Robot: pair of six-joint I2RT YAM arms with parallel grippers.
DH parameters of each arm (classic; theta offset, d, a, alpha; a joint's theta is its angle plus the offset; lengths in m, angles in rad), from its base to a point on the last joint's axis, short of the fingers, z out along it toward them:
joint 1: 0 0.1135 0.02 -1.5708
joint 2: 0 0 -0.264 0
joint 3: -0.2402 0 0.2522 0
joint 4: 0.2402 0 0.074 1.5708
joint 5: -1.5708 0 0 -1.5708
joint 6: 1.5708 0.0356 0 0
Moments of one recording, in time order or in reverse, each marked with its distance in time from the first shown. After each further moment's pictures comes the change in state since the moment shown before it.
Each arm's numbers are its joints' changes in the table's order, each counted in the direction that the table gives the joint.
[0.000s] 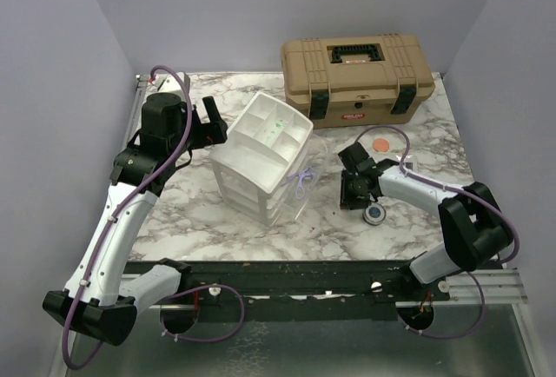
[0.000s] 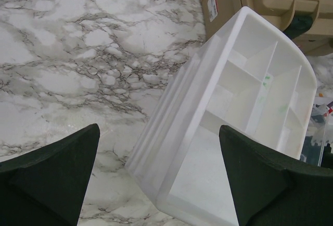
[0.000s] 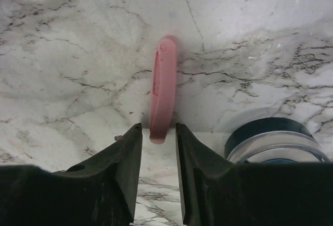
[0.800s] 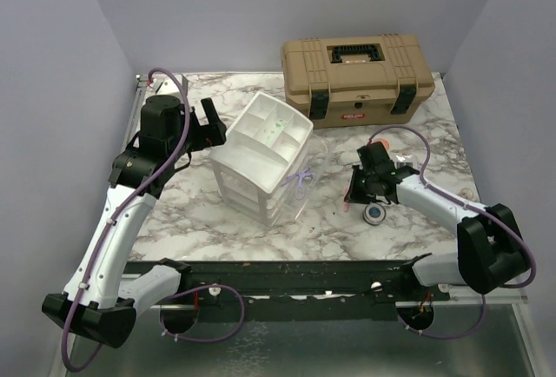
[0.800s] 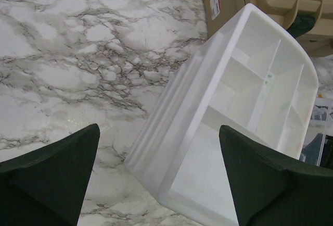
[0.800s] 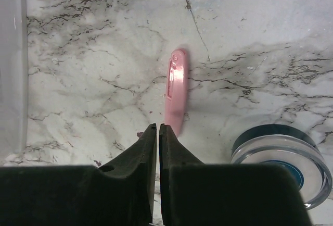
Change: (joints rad) left arm 0.000 -0.019 0.013 0.018 0.015 -0.021; right arm -0.085 -0.148 0.094 -0.120 0.116 0.002
